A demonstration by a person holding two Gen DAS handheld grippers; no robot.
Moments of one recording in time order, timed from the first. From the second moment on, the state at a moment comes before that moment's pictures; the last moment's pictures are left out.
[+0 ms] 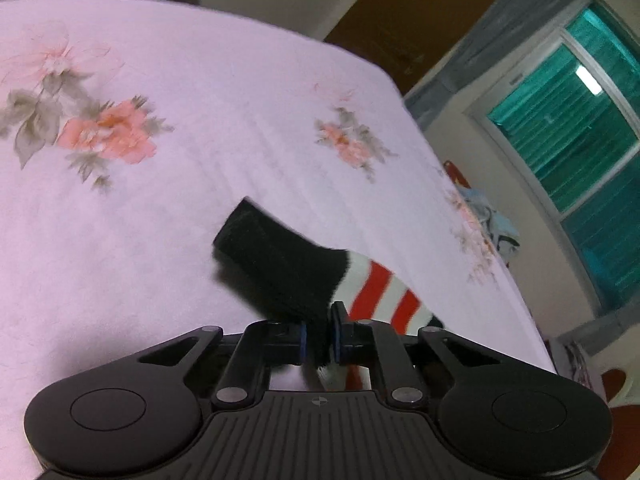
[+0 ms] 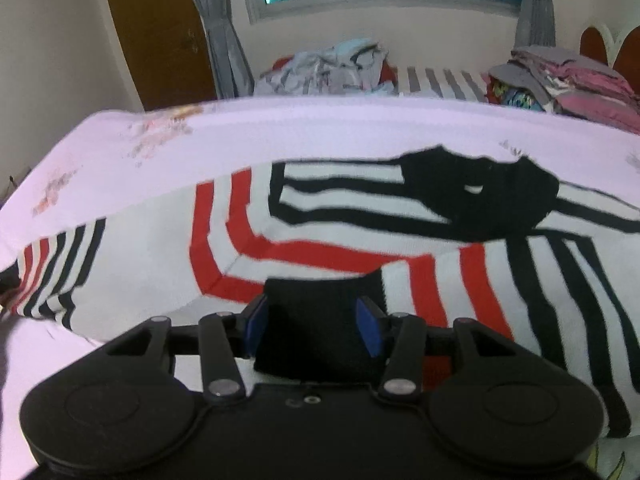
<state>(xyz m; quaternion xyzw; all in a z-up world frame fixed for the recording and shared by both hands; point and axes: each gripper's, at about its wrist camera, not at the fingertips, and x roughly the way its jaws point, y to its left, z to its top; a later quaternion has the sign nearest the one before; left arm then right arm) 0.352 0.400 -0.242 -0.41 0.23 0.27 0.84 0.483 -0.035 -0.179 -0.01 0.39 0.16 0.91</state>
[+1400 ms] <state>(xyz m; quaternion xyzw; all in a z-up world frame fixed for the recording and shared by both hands) 0.398 0.144 -0.163 -0.06 0.31 -0.04 0.95 0.459 -0.092 -0.153 0.05 0.38 0.19 0.90</state>
